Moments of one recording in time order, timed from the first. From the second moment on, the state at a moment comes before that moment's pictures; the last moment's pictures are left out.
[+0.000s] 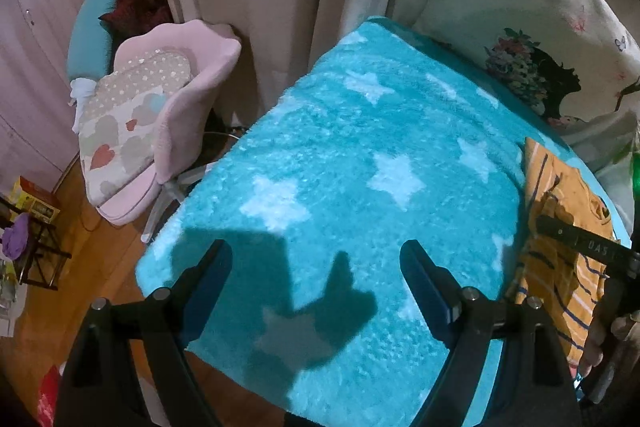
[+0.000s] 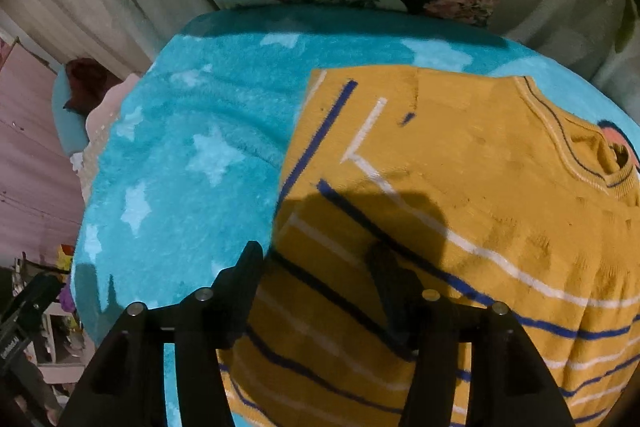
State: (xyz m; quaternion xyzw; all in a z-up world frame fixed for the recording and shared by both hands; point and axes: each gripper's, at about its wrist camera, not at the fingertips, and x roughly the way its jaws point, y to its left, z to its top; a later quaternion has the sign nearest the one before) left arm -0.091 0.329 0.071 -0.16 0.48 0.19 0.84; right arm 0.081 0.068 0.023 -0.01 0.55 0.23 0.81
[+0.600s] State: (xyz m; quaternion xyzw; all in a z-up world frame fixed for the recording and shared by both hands) left arm -0.078 0.325 0.063 -0.17 0.49 0.16 0.84; right arm 0.075 0.079 0.018 -0.03 0.53 0.22 0.82
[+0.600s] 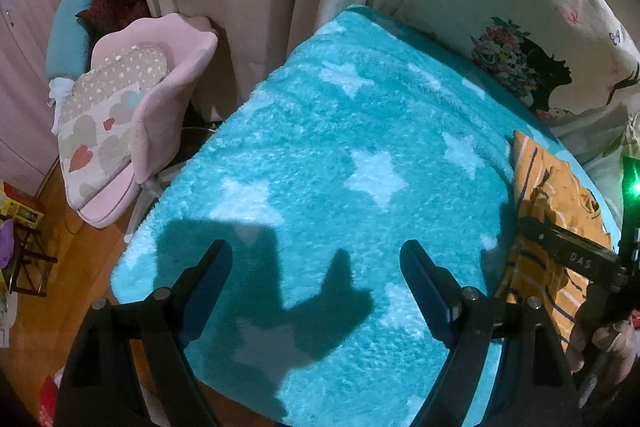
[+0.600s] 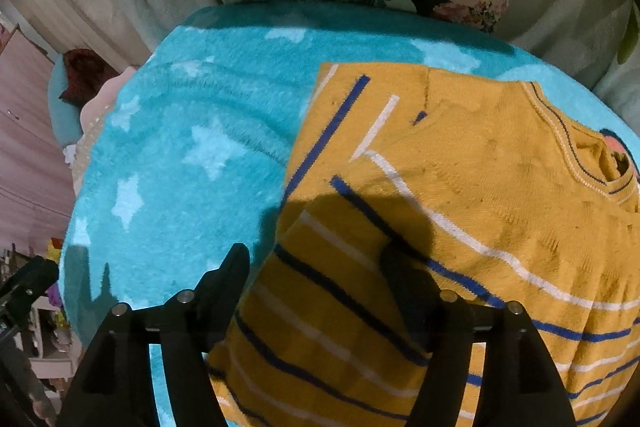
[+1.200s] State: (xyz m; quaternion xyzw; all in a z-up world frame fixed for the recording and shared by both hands) left arm -0.064 0.322 0.057 -0.18 0.49 0.12 0.84; right arm 0.076 0.073 0.044 0.01 0.53 0.21 0.82
